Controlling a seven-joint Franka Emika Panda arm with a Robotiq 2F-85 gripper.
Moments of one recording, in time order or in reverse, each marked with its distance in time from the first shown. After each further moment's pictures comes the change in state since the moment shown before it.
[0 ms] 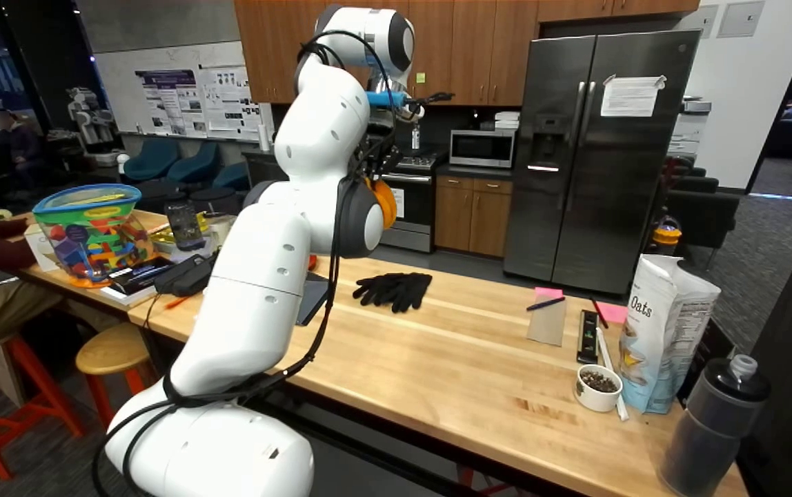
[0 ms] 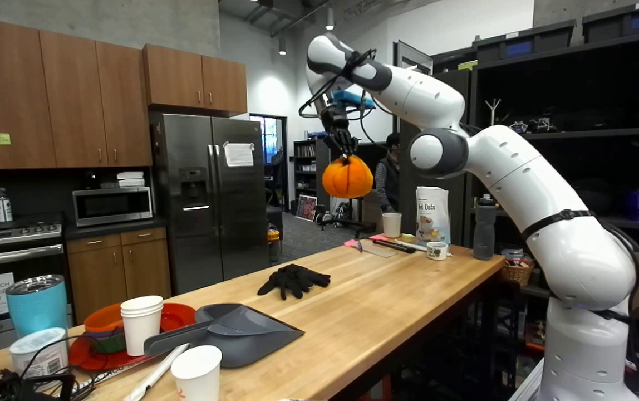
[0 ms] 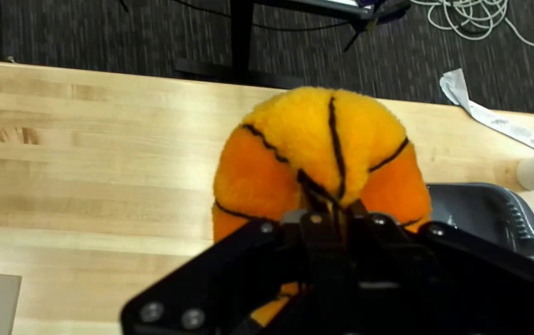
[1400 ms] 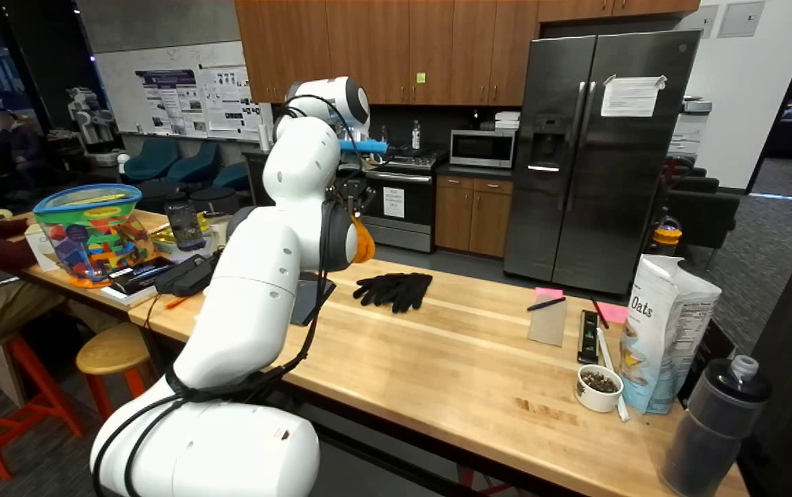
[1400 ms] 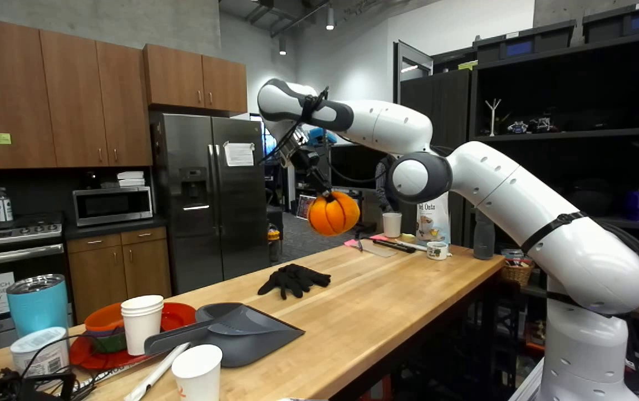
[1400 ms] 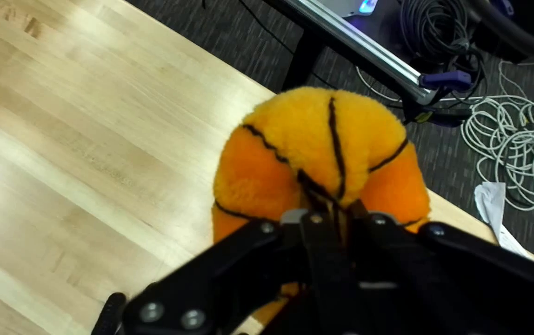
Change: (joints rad) arm 0.211 0.177 0.003 -0.001 -0.235 -0.003 -0.438
